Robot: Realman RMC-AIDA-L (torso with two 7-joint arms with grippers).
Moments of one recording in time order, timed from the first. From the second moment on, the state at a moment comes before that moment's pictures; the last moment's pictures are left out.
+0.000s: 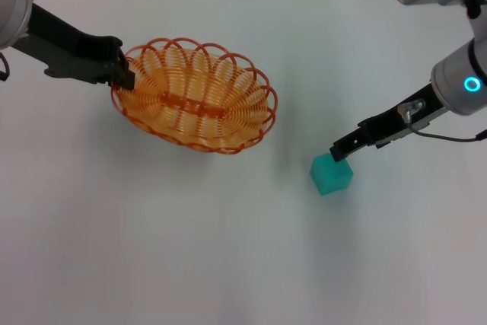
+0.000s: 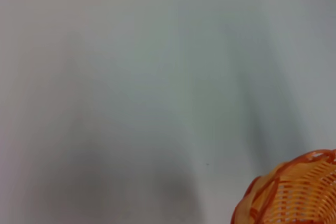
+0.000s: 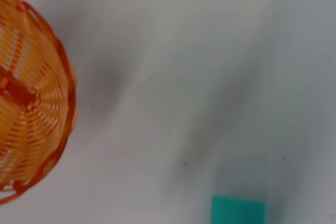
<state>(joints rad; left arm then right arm) -0.76 -2.06 0.88 1.26 -0.51 -1.72 0.25 0.68 2.04 -1.35 -1.06 0.67 1.46 -0.31</state>
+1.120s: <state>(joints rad) -0.77 -2.05 0.90 1.27 -0.55 -1.71 0.24 0.88 2.05 -1.35 -0.60 0.67 1.23 -0.42</state>
